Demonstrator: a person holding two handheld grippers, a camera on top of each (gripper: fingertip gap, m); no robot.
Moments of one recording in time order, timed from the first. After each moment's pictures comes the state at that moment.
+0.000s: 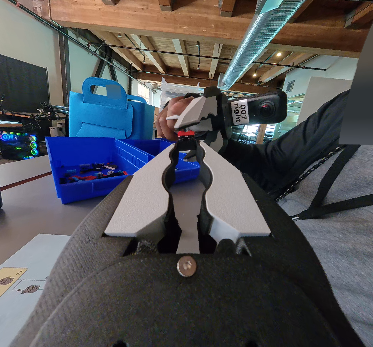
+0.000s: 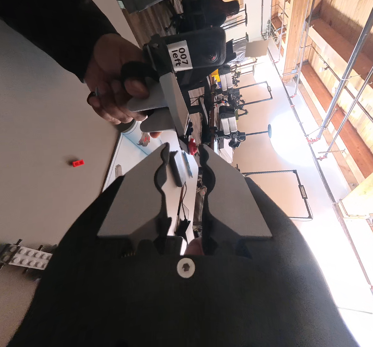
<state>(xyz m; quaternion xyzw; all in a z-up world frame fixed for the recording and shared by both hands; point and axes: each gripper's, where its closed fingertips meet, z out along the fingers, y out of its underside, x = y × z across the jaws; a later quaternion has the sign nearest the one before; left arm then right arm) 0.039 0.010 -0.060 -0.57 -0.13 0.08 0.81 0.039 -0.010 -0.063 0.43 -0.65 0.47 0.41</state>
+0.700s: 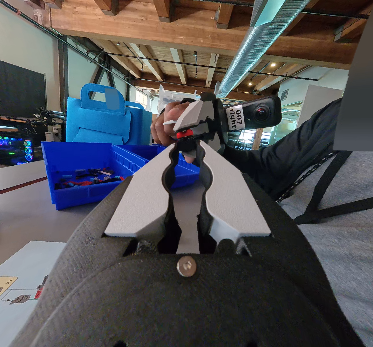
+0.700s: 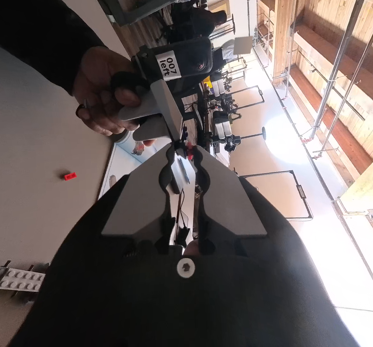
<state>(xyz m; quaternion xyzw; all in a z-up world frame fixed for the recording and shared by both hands) 0.040 0.009 -0.055 -0.55 -0.13 0.07 0.82 0.041 -0.017 -0.055 0.41 -0.64 0.50 0.41</state>
